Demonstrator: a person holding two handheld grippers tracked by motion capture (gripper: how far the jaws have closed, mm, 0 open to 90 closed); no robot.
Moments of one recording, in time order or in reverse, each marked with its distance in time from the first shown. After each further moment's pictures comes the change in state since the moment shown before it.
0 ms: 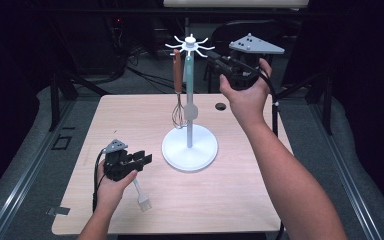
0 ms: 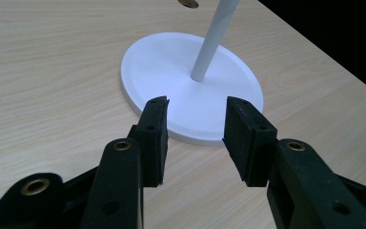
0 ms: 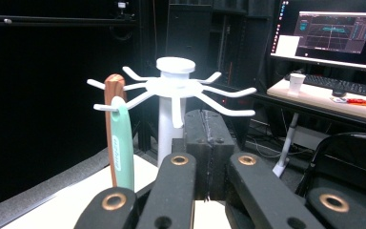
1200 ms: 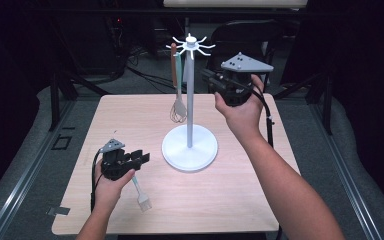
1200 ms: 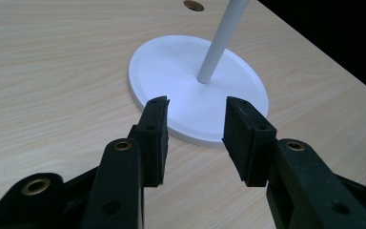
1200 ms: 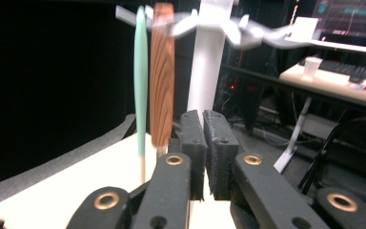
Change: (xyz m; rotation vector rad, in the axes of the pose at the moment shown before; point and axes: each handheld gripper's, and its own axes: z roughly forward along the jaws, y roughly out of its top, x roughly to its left) left arm 0.005 0.001 -0.004 -0.011 0.017 -0.007; right arm 0.014 -0.033 0.000 0.057 0.038 -0.024
